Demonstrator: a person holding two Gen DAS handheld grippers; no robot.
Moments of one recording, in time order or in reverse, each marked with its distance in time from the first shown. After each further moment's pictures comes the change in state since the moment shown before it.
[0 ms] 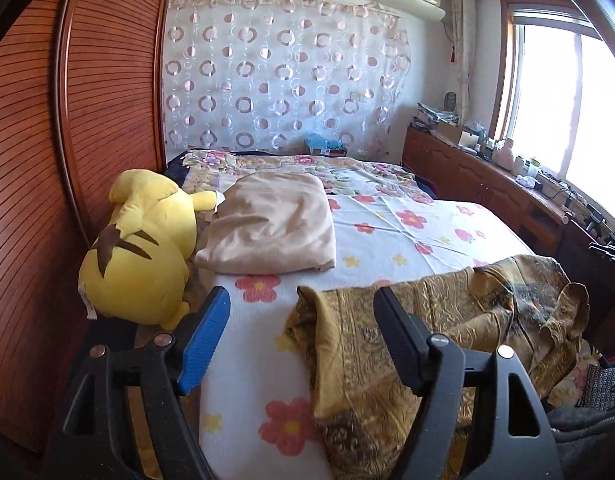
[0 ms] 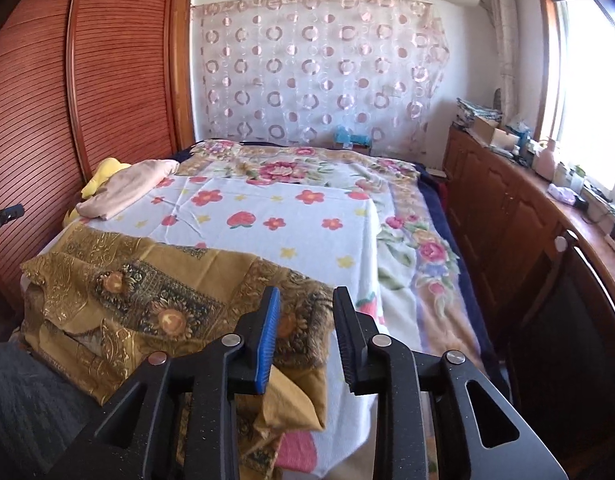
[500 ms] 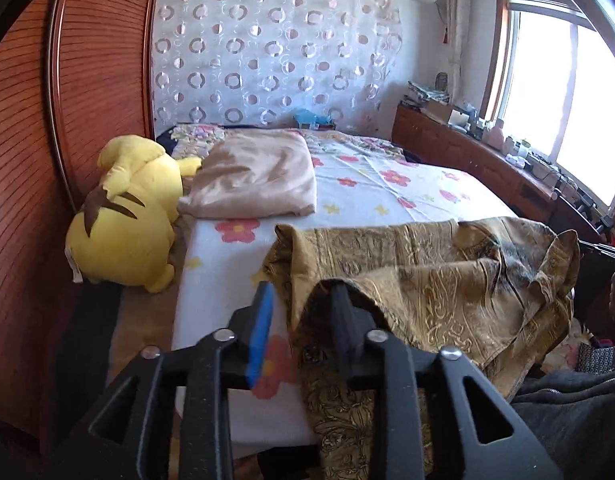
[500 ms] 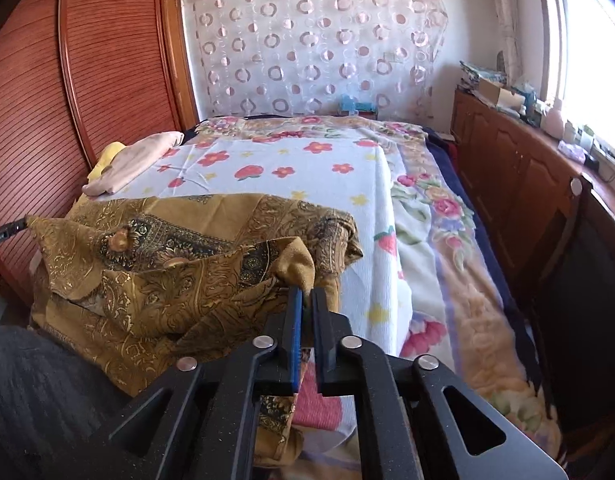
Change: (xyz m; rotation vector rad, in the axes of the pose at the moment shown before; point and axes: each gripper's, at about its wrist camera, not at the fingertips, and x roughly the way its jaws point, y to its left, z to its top) left arm -0.005 -0.008 -0.042 -0.003 0.072 -0.034; right arm 0.012 -0.022 -0.030 0.068 0.089 0.034
